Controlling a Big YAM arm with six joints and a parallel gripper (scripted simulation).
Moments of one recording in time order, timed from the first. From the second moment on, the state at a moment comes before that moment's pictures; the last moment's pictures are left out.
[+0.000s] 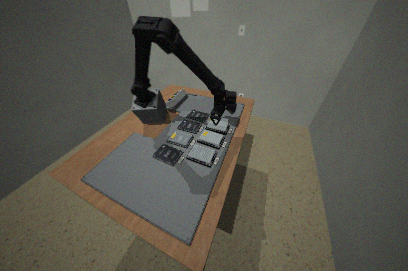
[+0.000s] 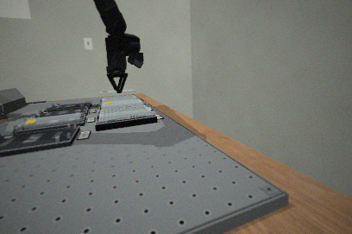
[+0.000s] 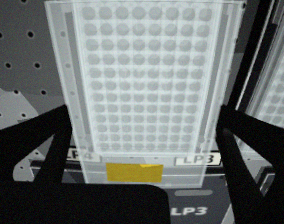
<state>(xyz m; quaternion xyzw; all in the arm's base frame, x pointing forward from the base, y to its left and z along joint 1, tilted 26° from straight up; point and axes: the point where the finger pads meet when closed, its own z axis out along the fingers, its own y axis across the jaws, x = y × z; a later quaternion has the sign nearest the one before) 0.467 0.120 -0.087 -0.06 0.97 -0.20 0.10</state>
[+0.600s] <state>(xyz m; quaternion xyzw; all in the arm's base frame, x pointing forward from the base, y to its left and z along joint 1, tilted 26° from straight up) 0.469 0.117 -0.091 -0.05 0.97 -0.20 0.10</state>
